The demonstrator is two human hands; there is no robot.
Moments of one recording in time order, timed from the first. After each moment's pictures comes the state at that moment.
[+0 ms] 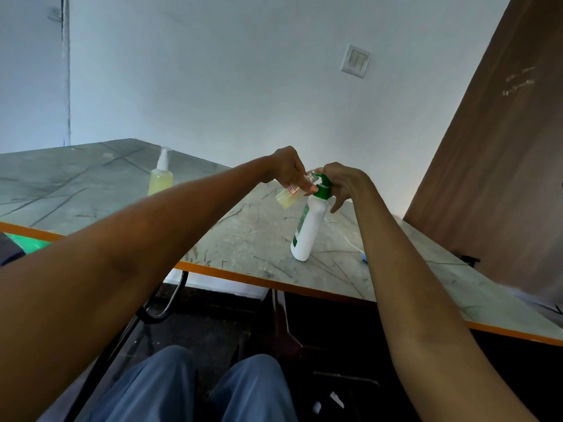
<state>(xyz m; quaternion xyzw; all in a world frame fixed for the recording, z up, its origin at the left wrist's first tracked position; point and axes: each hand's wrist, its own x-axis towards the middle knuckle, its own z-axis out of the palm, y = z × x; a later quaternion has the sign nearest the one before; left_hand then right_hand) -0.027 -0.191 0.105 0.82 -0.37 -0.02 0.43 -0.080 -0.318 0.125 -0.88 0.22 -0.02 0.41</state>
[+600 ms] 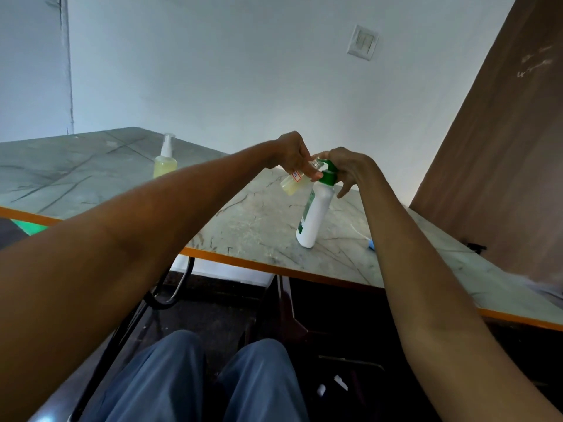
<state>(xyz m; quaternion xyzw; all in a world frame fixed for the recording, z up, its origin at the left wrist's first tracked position) -0.028 -0.190 0.105 0.83 -0.38 -0.01 0.42 -0.076 -0.320 0.123 -0.89 0.21 -0.02 0.40</state>
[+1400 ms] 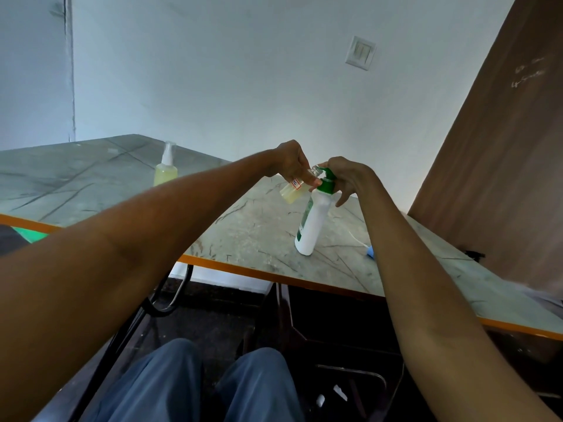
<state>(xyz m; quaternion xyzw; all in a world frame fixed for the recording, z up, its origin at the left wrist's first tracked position) -0.028 -0.190 0.108 0.83 -0.36 -0.02 0.43 -0.080 -0.321 0.126 -0.89 0.21 -0.01 0.41</state>
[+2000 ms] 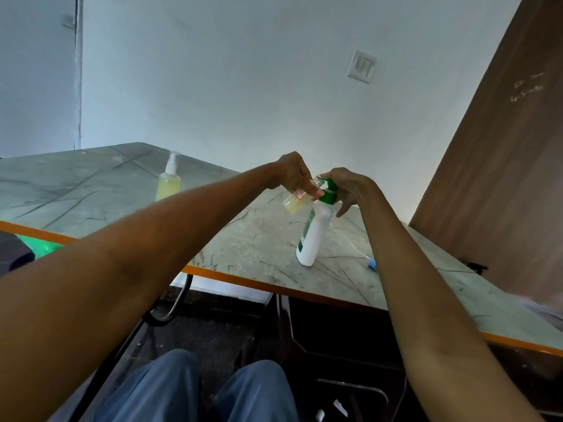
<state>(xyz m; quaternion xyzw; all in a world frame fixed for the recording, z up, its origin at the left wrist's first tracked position) -0.027 -0.190 0.104 0.82 -0.37 -0.02 0.44 -0.073 -0.324 0.125 -0.89 0.22 -0.02 0.41</state>
